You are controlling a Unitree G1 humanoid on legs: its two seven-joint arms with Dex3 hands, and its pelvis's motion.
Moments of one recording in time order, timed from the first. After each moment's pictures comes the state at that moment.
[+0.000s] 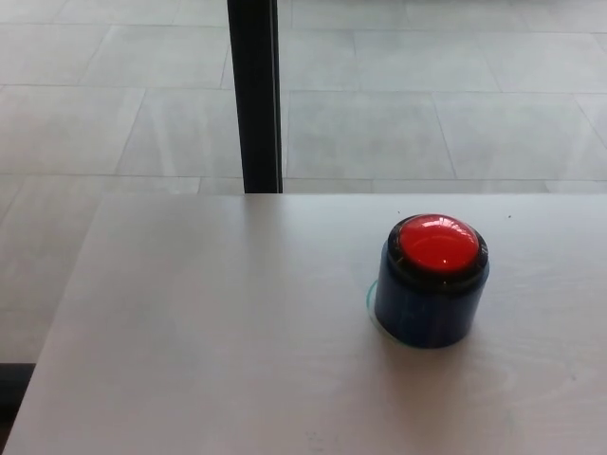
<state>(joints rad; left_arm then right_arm) -0.08 0.57 0.23 1.04 0.01 0.07 -0.01 0.02 -0.33 -0.52 0.71 0.13 0.10 -0.05</state>
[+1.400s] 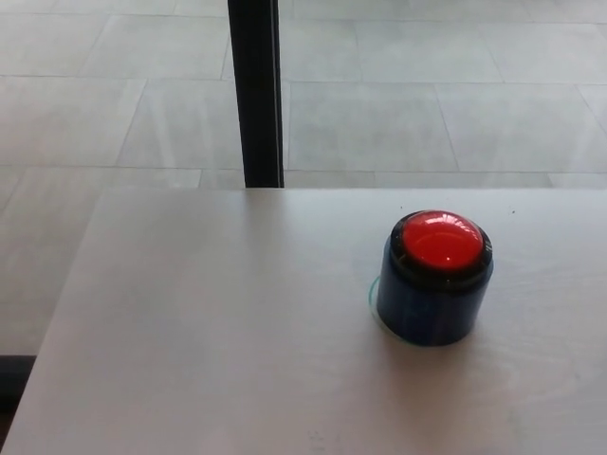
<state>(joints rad) -0.22 0.70 0.48 1.24 -0.12 0.07 -0.01 -0.90 -0.74 -0.96 0.54 0.47 0.30 -0.45</state>
